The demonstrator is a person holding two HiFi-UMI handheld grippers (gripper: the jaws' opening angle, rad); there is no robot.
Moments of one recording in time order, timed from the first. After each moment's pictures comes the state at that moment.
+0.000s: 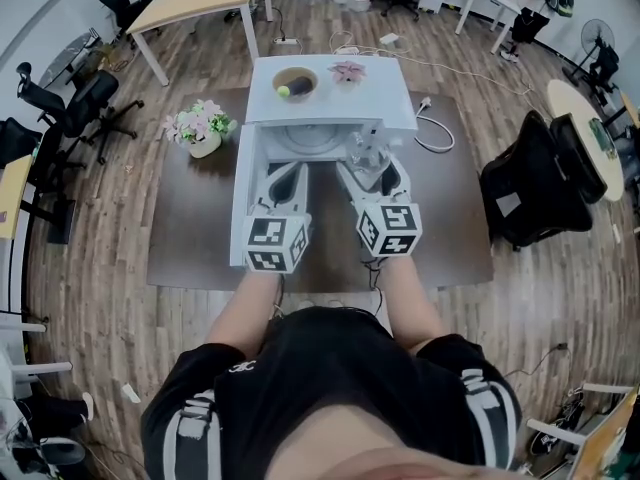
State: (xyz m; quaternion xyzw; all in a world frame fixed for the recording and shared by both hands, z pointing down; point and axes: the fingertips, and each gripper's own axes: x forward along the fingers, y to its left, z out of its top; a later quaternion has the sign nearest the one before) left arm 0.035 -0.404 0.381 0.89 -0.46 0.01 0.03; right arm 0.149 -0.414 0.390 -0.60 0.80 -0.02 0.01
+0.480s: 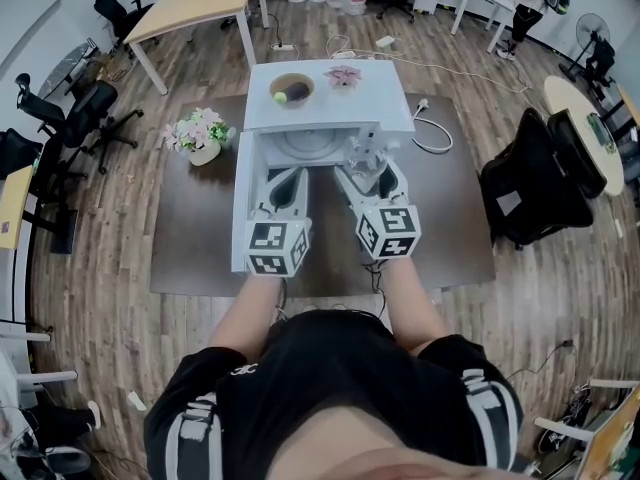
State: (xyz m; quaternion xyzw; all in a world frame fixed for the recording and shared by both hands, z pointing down) left arm 0.038 -0.402 0.383 0.89 -0.46 0.01 0.03; right arm 0.148 -0.412 0.390 -0.60 0.80 -0.02 0.02
